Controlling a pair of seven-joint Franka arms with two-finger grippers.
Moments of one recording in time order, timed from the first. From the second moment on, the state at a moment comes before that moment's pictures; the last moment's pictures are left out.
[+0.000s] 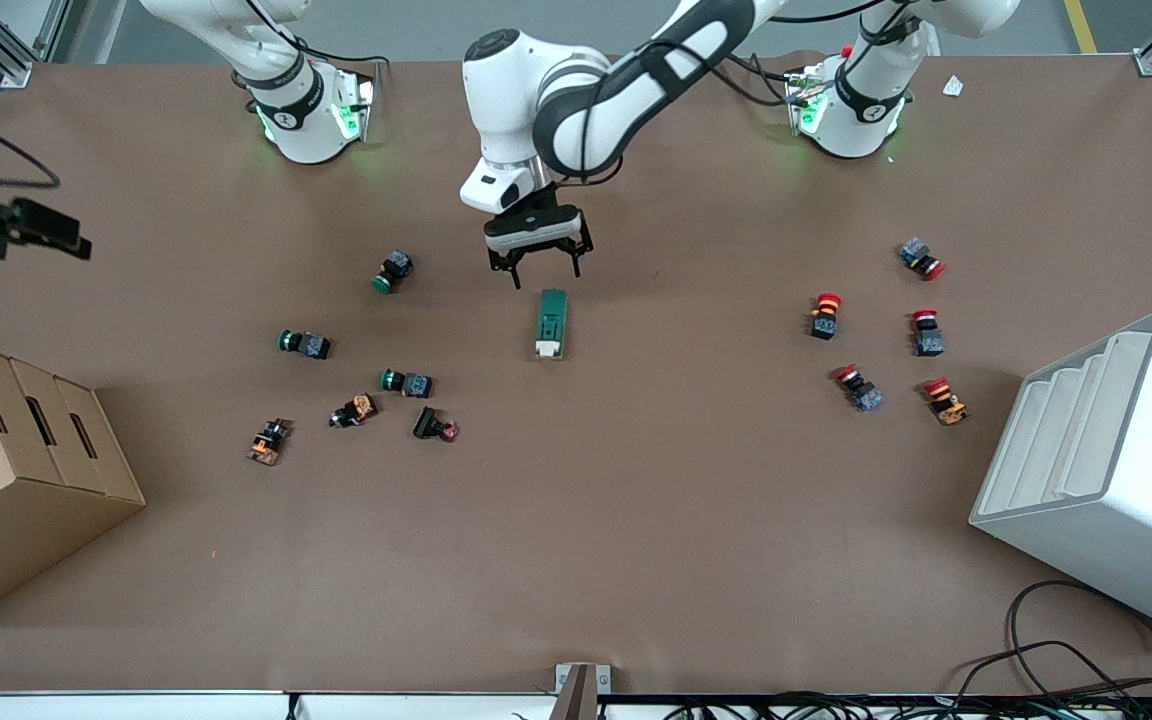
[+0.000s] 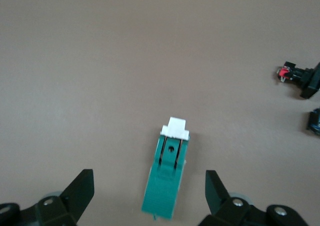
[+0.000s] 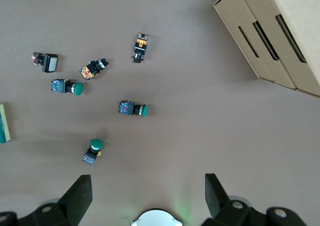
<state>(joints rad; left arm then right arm) -0.70 0.61 -0.50 -1.64 0.91 2.08 -1.76 -0.02 0.06 -0.06 -1.54 0.01 1.42 -0.05</state>
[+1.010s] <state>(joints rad) -0.78 0.77 -0.49 -1.85 1.62 2.09 -2.34 0.30 0.29 -0.04 -1.55 0.11 1.58 0.87</state>
